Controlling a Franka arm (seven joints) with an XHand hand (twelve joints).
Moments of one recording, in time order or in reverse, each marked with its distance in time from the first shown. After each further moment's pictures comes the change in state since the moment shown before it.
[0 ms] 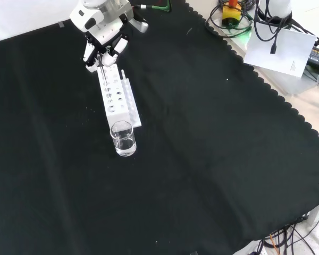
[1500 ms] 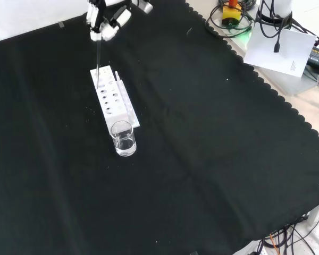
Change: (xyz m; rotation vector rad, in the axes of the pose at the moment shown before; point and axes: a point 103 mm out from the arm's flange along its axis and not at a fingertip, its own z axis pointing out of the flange) arm -0.009 -0.040 -0.065 -0.372 0.033 -0.017
